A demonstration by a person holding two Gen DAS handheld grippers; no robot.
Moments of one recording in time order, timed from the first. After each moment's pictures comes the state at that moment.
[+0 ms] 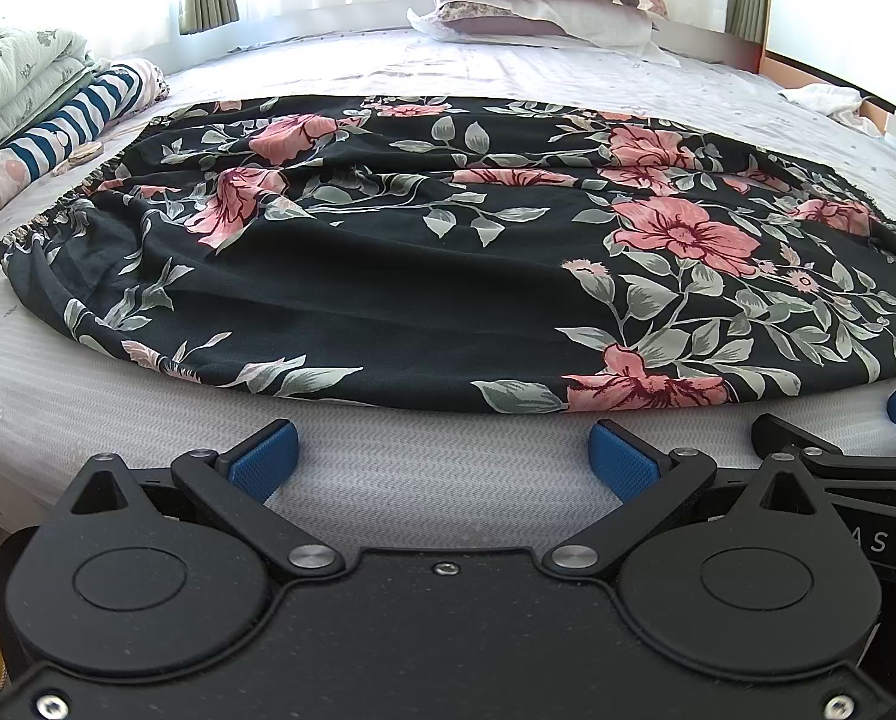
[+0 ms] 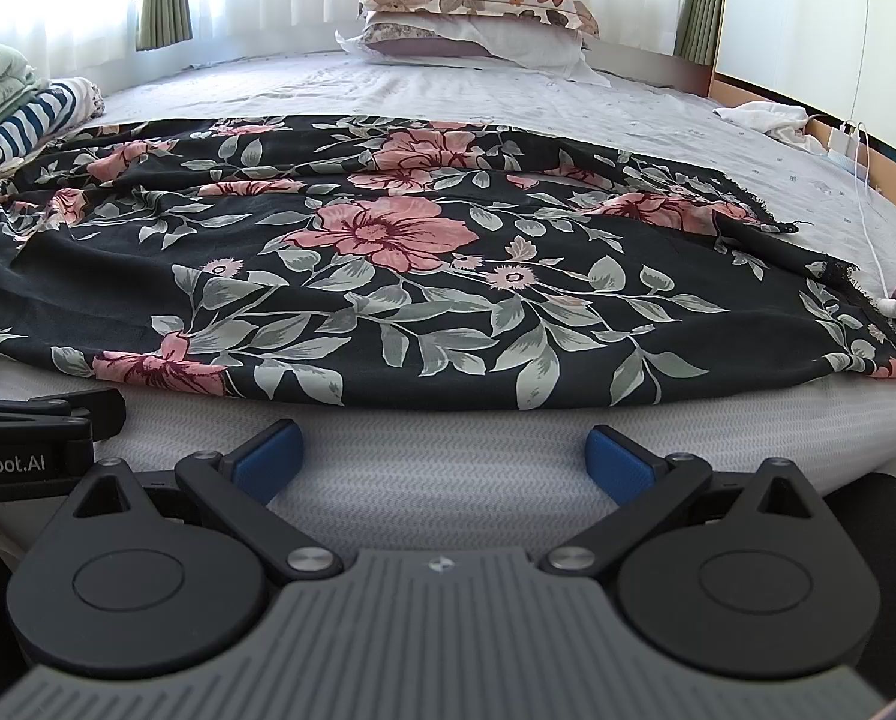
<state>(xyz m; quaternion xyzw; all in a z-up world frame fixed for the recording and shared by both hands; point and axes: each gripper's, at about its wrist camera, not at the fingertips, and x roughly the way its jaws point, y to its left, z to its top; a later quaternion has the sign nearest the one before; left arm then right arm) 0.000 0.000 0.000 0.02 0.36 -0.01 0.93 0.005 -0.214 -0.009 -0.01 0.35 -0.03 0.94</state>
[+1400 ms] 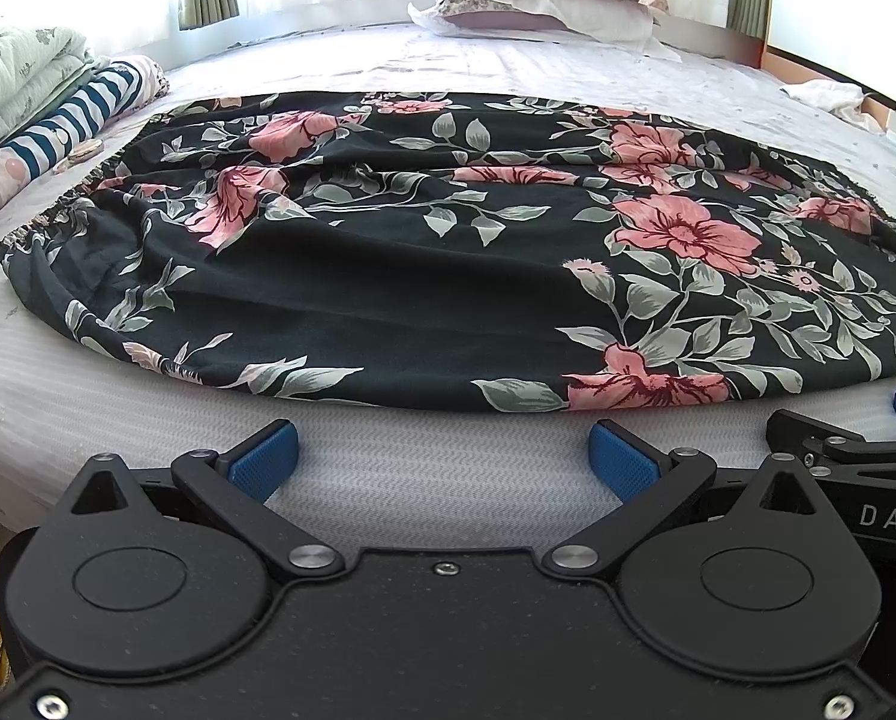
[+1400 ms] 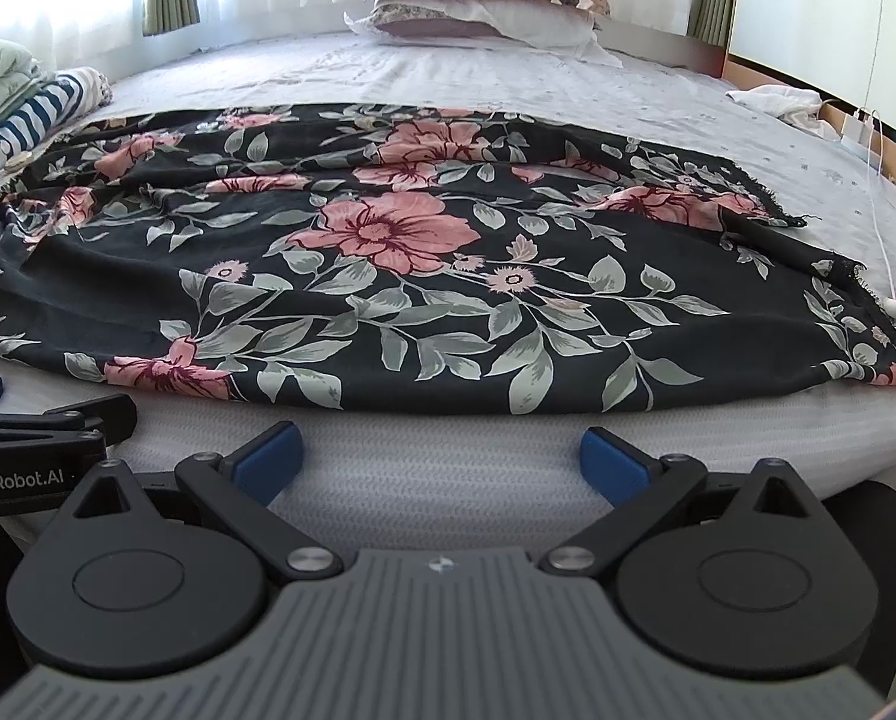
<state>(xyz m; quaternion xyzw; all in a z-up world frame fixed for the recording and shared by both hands) 0.001 0.003 0.002 0.02 0.37 -0.01 0.93 0.011 -0.220 0.003 -0.01 0.38 -0.02 0.93</state>
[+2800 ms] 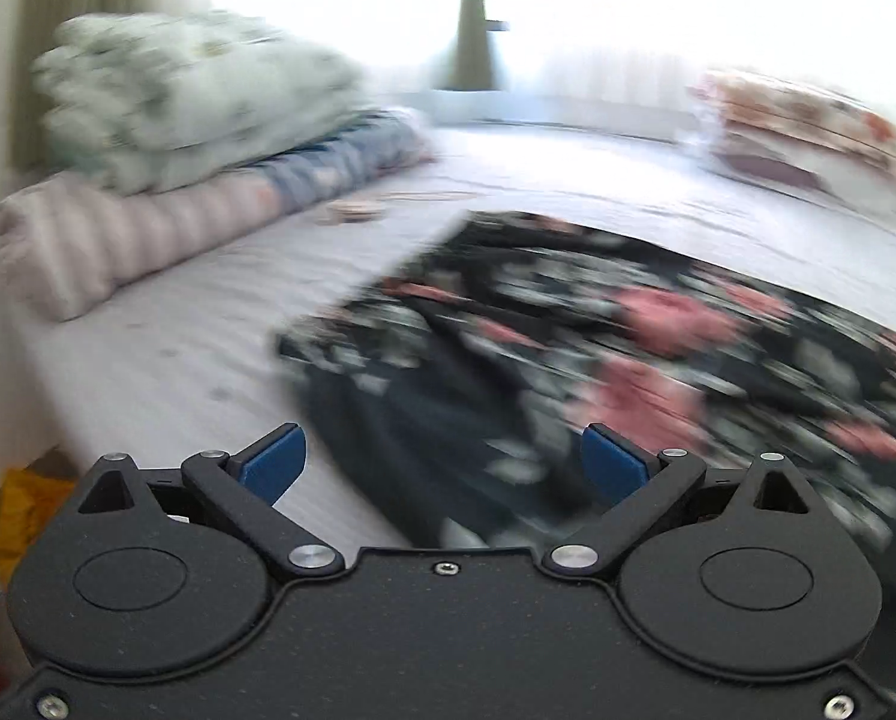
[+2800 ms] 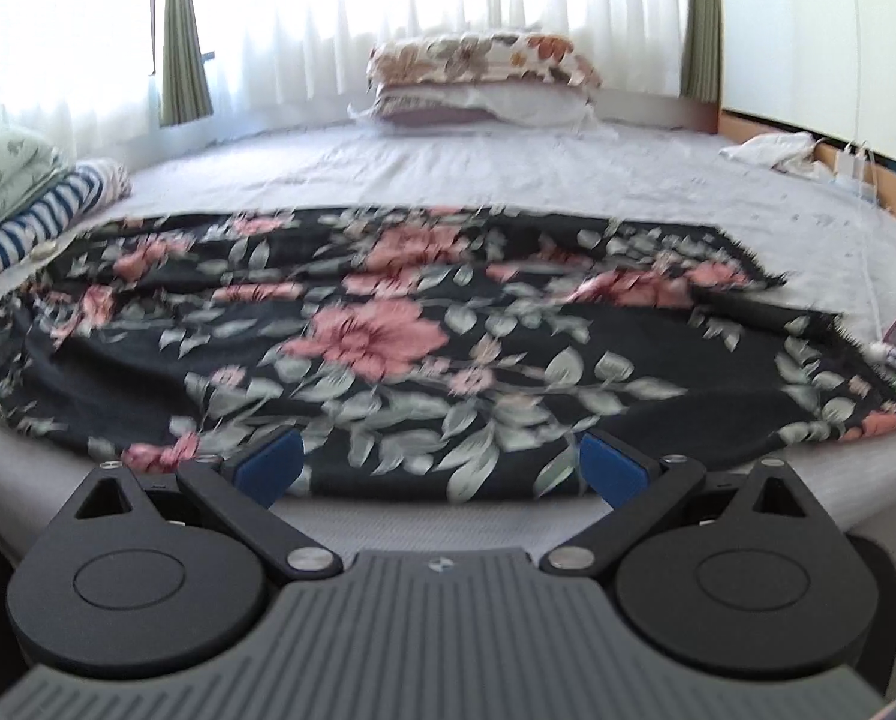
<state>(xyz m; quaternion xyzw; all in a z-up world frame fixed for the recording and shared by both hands) 0.062 0.176 0.050 -0.06 0.27 0.24 0.93 -0.004 -0.257 0.031 0.03 0.28 0.00 0.96</state>
